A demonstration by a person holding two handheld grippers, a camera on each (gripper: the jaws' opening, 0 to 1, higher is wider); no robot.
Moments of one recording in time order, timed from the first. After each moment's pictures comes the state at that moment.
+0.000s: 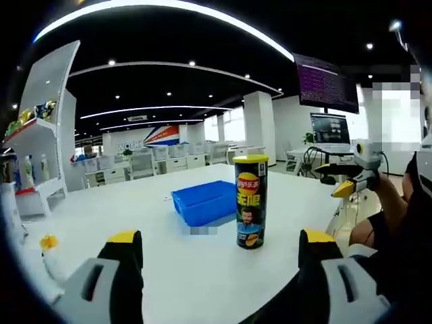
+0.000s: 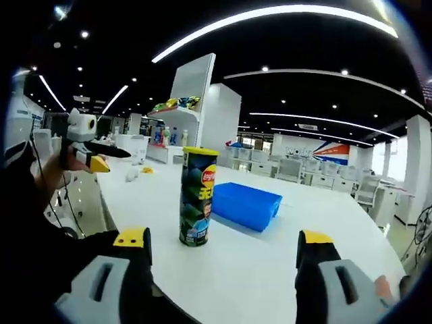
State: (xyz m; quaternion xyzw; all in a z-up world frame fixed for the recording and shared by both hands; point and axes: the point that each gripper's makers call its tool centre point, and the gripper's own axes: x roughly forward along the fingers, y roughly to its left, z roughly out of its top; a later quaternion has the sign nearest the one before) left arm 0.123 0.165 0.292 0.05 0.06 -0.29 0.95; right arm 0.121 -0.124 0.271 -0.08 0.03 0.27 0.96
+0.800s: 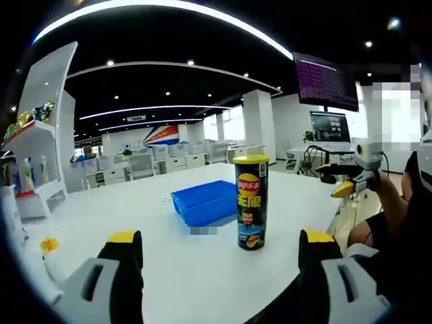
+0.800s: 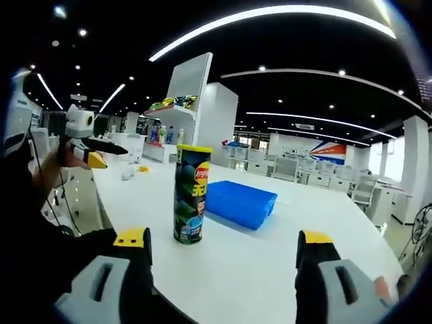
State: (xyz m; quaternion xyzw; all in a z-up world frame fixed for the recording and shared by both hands) left arm 0.128 0.162 0.294 0.06 0.06 -0.29 0.95; right arm 0.124 -0.133 0.267 -0.08 0.03 0.26 0.96
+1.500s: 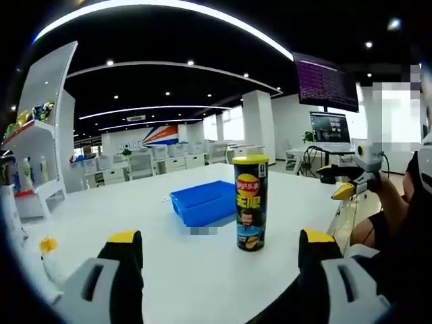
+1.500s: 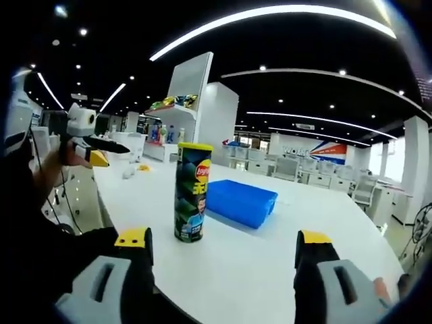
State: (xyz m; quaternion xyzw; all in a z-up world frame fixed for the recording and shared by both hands) left arm 0.129 0.159 0.293 0.06 0.06 -0.29 0.95; right arm 0.121 -0.132 0.264 -0.08 0.03 0.27 0.96
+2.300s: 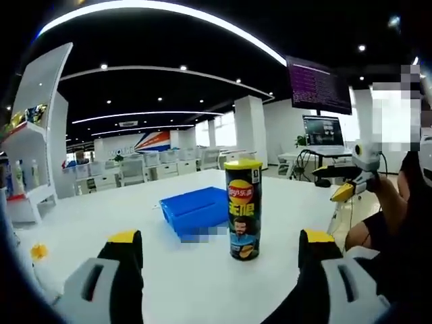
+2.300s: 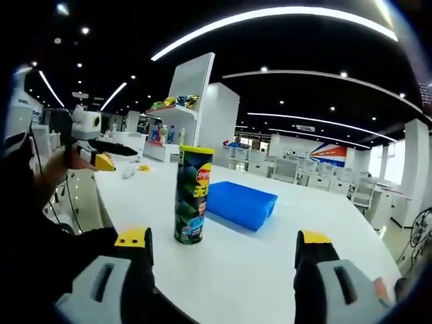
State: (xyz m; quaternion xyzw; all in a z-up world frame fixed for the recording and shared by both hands) left arm 0.143 0.134 0.290 0.06 0.04 -0.33 0.94; right arm 0.120 -0.132 0.271 -0.09 0.03 0.27 0.96
